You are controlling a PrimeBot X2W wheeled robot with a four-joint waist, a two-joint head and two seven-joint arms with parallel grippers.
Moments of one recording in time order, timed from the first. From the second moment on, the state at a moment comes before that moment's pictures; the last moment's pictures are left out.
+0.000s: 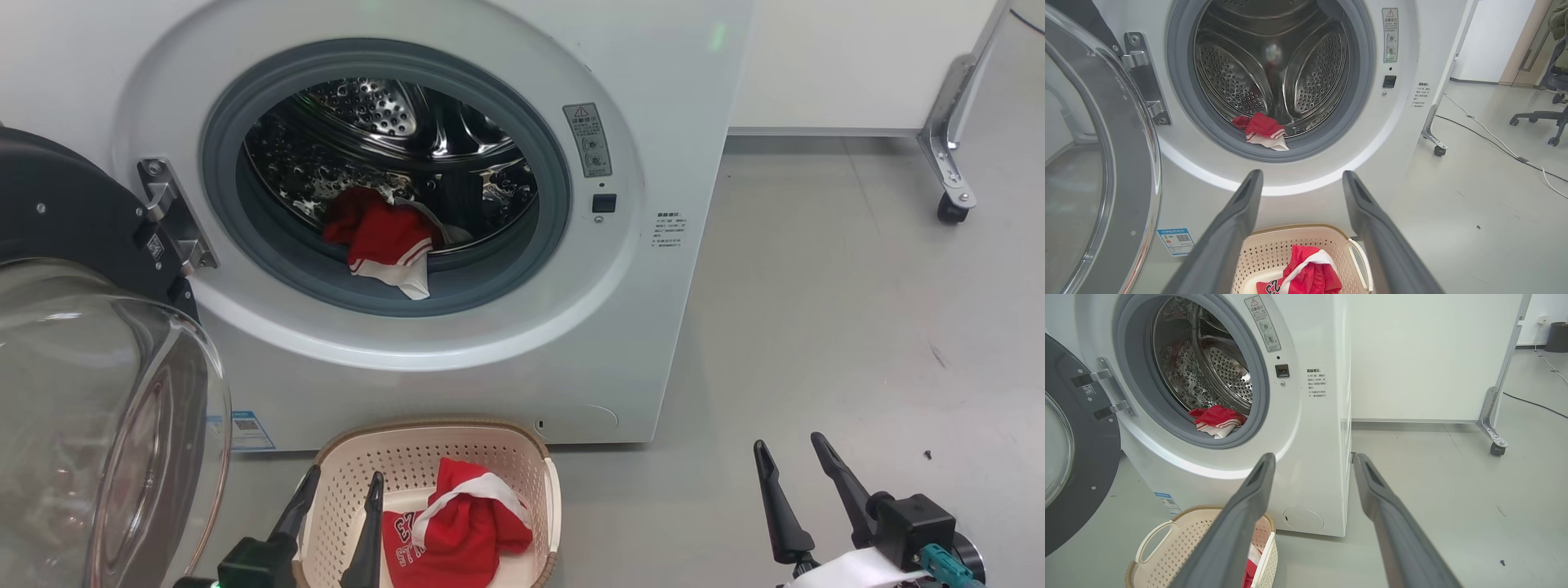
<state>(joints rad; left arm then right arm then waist) 0.10 0.08 -0.30 0.15 -0.33 0.04 -0.22 0.13 -0.04 0.14 0.18 0.25 0.09 -0.26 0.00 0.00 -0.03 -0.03</state>
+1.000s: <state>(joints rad) 0.13 0.09 -0.31 0.02 -0.31 0.07 -0.14 0.13 -0.04 0.17 0.12 0.25 0.09 -0.26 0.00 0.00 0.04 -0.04</state>
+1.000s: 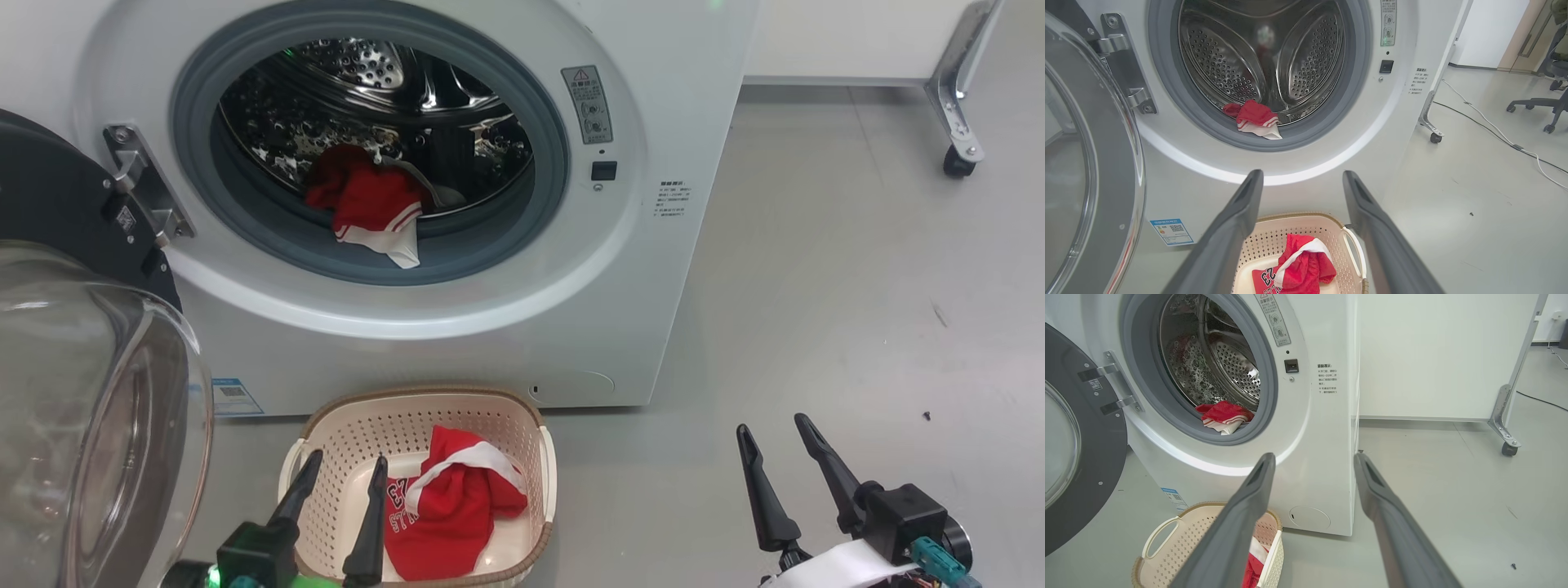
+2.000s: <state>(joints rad) -0.47 0.17 -0.27 0.25 -0.31 0.02 0.23 -0.08 -0.04 0.27 0.02 0.33 0.10 -0.26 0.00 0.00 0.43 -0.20</state>
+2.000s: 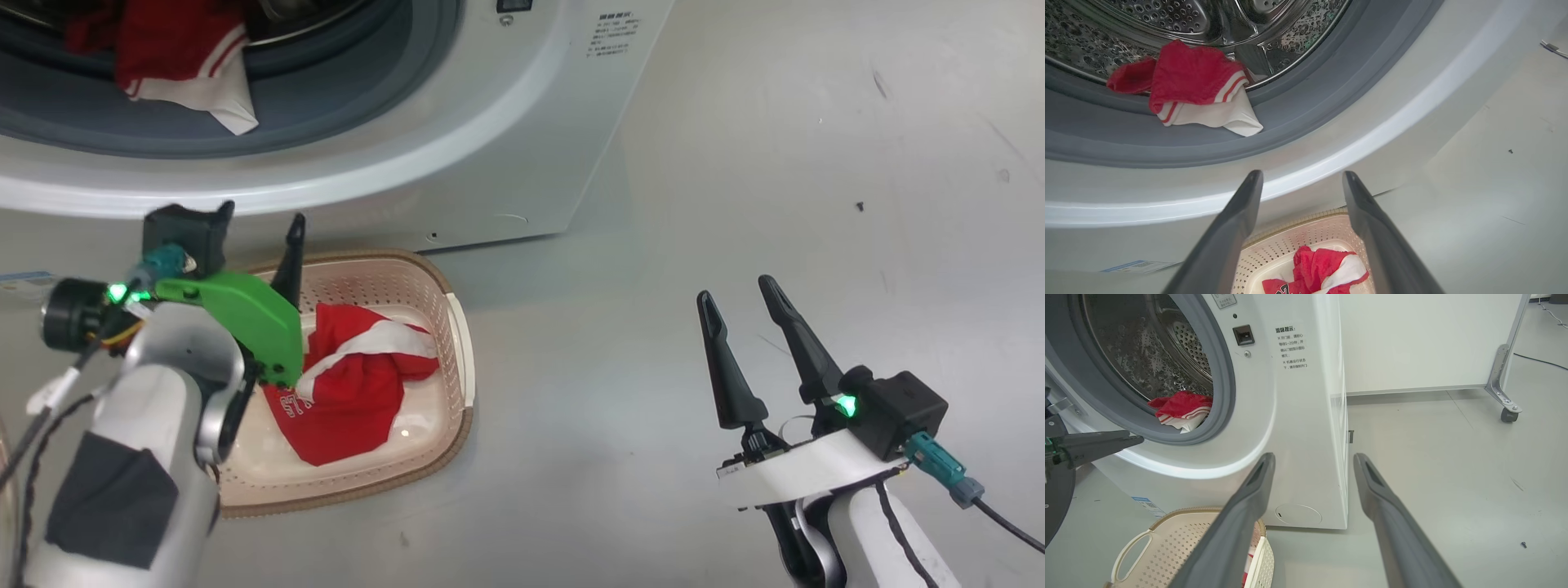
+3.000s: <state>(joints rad) -0.99 0.42 -0.18 0.43 -0.24 -0.03 0.44 -0.23 -0.04 0.42 0.04 0.51 0.08 -0.26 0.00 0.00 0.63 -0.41</state>
